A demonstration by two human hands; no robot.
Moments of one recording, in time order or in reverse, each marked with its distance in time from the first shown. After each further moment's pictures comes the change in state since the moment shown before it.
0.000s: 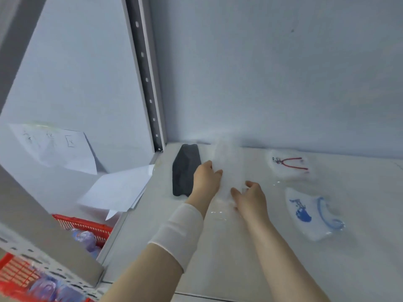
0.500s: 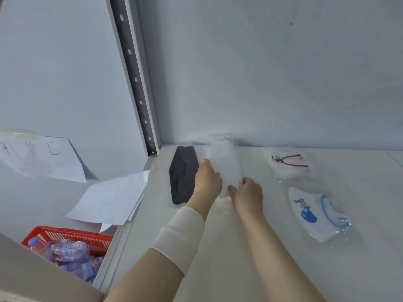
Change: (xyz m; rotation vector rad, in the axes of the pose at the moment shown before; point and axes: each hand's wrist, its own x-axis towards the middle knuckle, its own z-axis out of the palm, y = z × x) left_hand 0.013 0.007 -0.005 0.182 -0.122 0.064; right_hand 0.015 -0.012 0.020 -0.284 0.069 0.011
